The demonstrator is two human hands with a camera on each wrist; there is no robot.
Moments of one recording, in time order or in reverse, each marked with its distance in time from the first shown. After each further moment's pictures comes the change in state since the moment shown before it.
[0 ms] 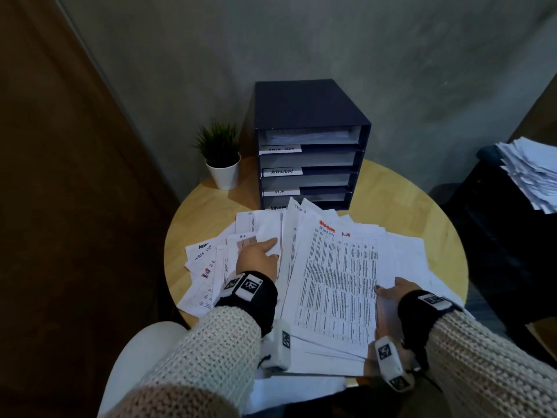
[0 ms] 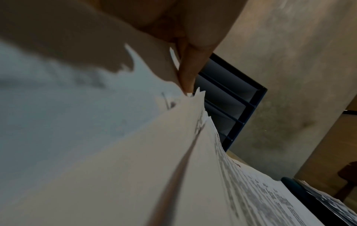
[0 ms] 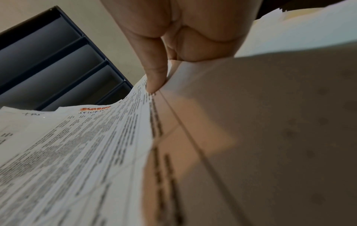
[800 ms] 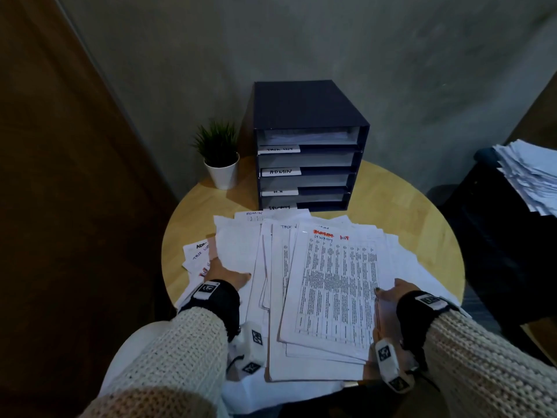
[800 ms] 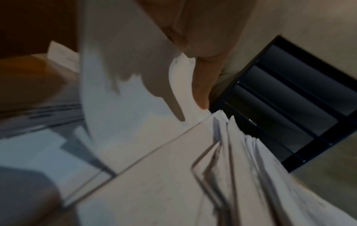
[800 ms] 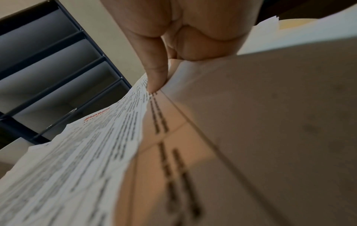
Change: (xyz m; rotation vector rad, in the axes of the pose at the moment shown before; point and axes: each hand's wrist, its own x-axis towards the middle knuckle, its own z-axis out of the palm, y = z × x) left_hand 0.027 -0.059 -0.026 0.160 0.061 -0.346; right_hand -0.016 -0.003 -0.004 -0.062 -0.007 0.048
